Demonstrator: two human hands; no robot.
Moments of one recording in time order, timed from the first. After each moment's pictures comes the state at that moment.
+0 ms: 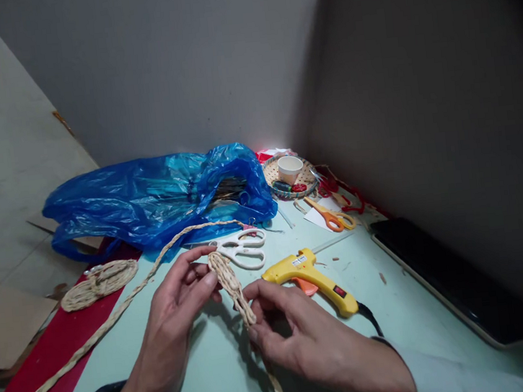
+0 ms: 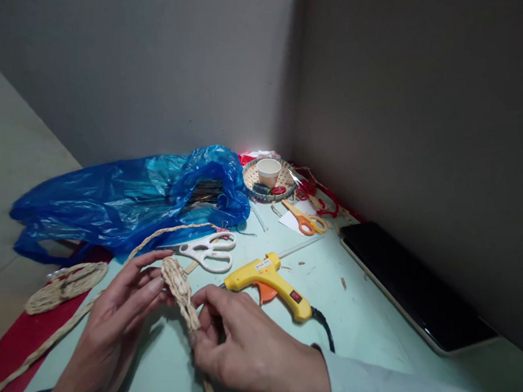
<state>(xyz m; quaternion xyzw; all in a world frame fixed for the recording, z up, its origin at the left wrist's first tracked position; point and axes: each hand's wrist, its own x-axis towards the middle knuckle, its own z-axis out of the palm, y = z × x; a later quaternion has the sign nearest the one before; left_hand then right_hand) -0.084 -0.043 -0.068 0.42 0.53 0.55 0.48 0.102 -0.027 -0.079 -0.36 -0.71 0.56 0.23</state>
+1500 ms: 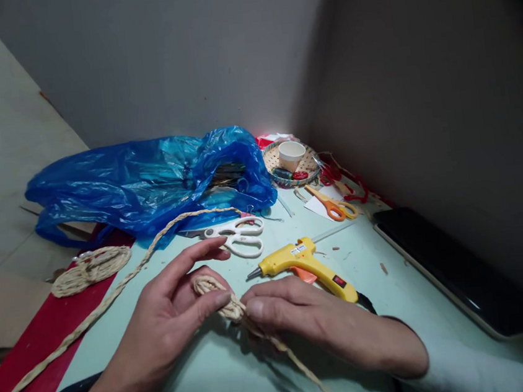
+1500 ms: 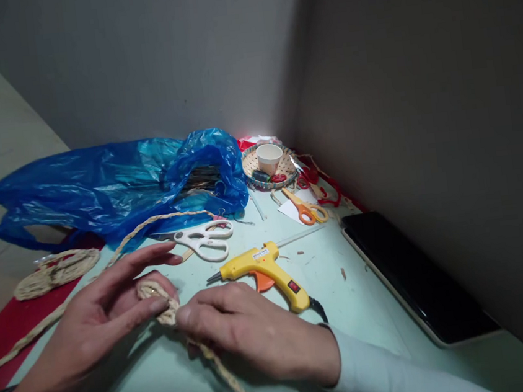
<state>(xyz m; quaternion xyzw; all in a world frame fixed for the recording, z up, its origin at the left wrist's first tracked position) -0.094 -0.047 -0.064 0.56 0.55 0.46 0.42 0.122 -0.013 -0.064 -0.26 -0.71 0.63 0.16</state>
